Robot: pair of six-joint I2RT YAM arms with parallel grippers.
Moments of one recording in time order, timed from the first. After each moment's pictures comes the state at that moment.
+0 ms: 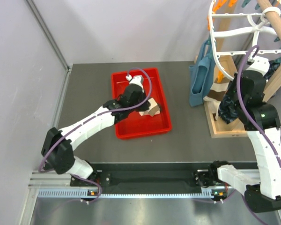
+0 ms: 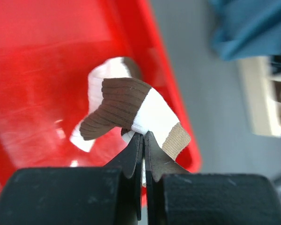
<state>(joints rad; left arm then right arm) -0.75 1.50 1.20 -0.30 -0.17 -0.63 0.20 0.99 1.44 -0.82 0.51 0.25</state>
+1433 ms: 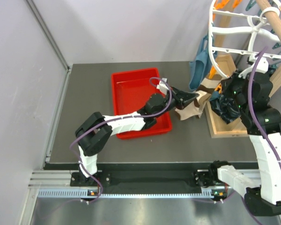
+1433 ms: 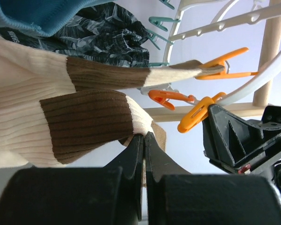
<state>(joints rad) -0.95 1.89 1.25 0.81 0.07 -1.61 0.19 0.95 1.44 -0.78 0.24 0.32</state>
